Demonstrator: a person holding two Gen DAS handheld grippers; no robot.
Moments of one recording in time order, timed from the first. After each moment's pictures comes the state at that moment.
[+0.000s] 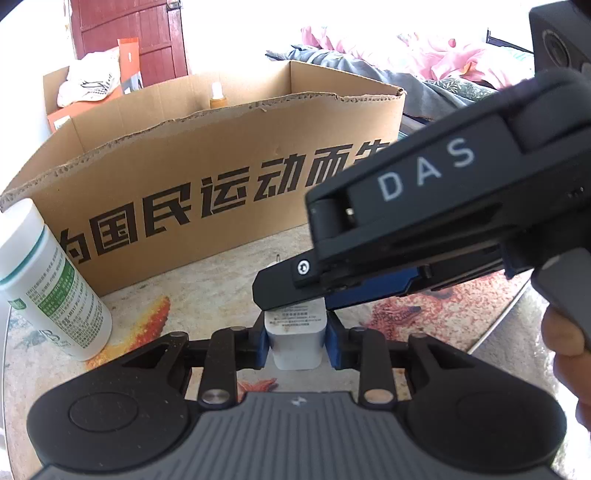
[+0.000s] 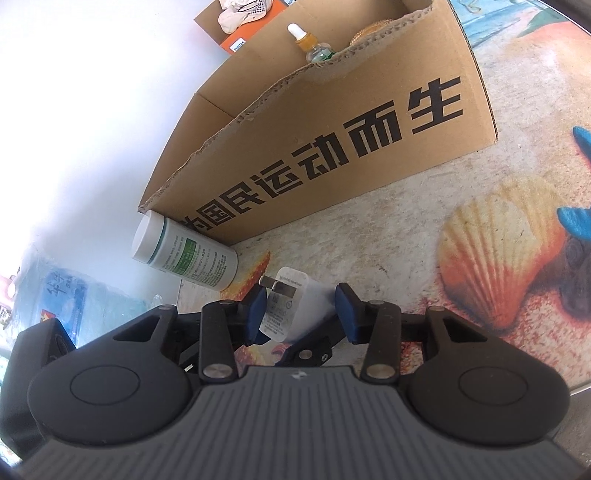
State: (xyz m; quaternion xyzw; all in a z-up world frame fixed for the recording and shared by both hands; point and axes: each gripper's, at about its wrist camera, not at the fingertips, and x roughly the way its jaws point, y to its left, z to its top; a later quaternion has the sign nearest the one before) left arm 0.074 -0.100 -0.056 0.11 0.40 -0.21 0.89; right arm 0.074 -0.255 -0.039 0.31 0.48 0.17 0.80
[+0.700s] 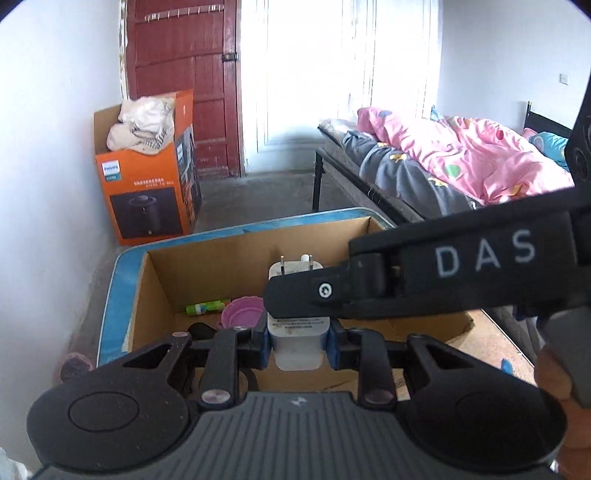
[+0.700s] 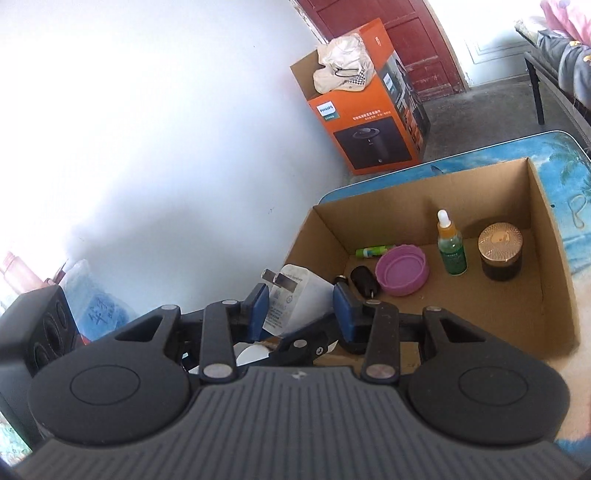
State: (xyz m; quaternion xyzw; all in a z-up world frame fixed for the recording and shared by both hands) left arm 0.154 -0.067 0.078 0.05 0.34 -0.16 0.93; right arm 0.183 -0.231 0.098 0.23 0.39 0.25 0.86
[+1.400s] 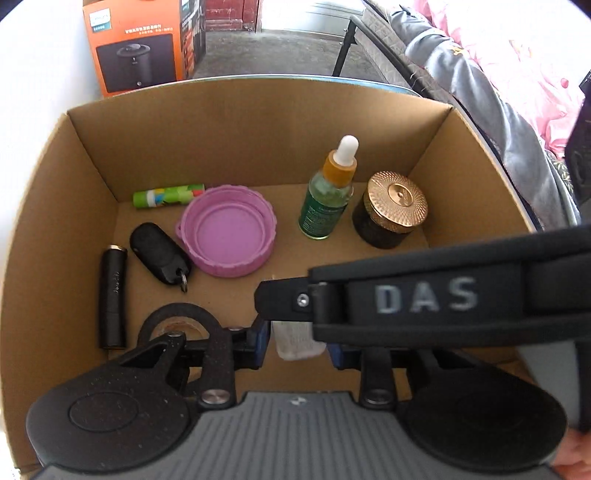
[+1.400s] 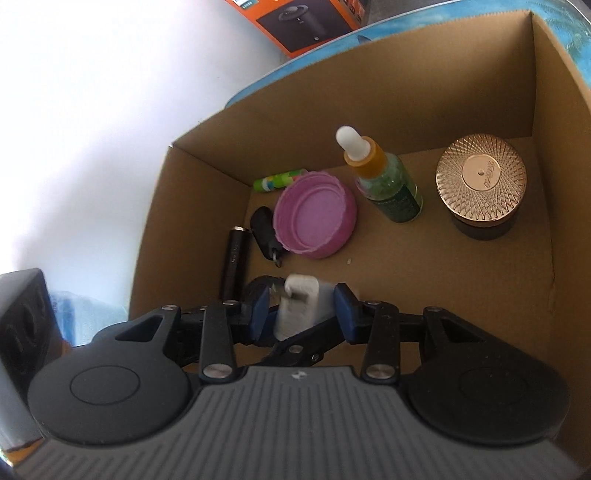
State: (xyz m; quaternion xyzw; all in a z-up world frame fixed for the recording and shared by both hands) left arm 0.262 -0.084 -0.011 -0.01 0.55 -0.13 0.82; right arm 0.293 -0.236 -0.020 0.24 0.58 0.20 0.75
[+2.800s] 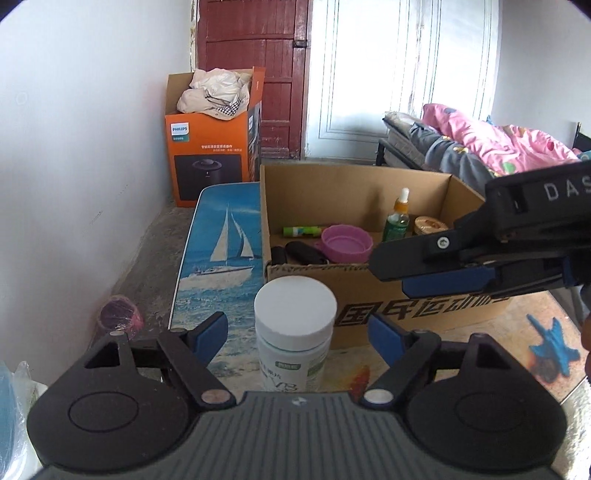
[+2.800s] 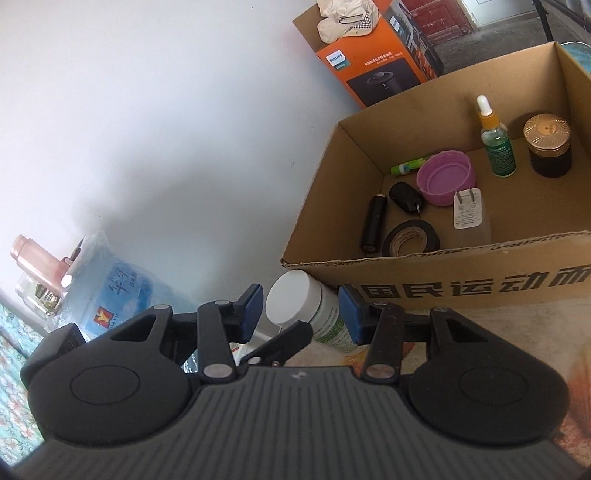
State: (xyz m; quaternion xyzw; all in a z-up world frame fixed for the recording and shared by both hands) left arm 0.083 0.027 0.019 0.01 0.34 -0.06 0.94; right arm 0.130 -0.161 0.041 0.27 0.44 0.28 0.81
